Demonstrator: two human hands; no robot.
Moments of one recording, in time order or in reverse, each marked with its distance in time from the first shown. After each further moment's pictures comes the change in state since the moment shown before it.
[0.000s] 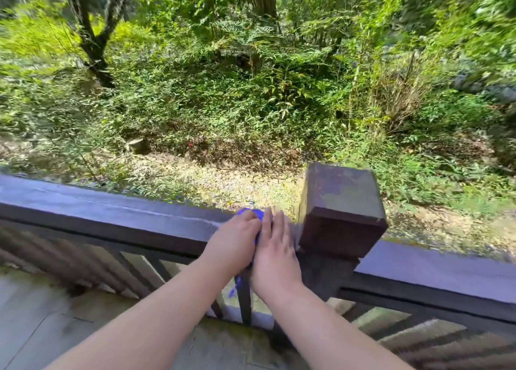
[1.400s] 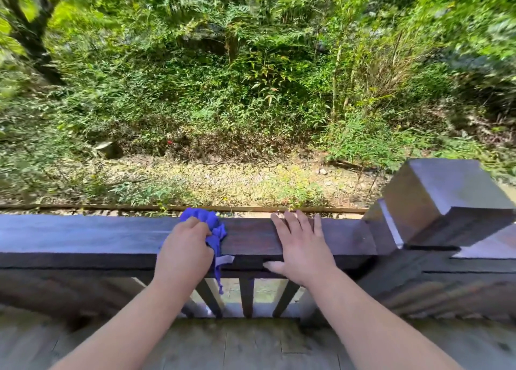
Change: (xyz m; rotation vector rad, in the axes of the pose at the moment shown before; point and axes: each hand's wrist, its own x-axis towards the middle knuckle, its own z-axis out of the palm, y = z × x) left_hand -0.058 -0.254 -0.069 0.063 0.069 -0.275; right_hand 0.082 -0.087 0.078 -0.377 -0.069 0.008
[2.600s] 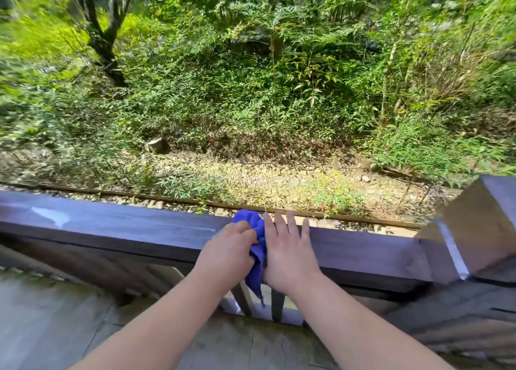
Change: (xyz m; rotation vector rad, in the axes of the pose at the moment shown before) left_hand -0.001 0.000 0.001 0.030 -0.128 0.177; right_hand 0.035 -0.095 -0.008 0.139 0.067 -0.141
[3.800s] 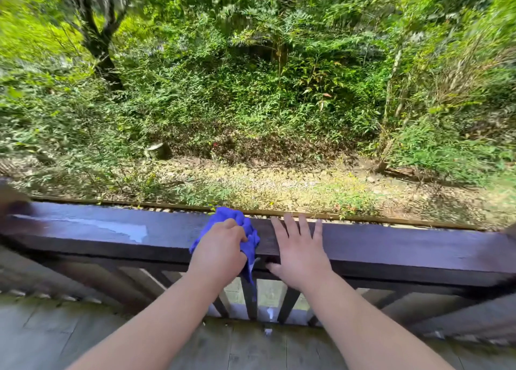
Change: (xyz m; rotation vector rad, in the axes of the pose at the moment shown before) left_hand -0.042 -0.231 -0.071 -0.080 0.049 -0.075; right_hand 0.086 -0.186 0.040 -0.118 -0.015 0.120
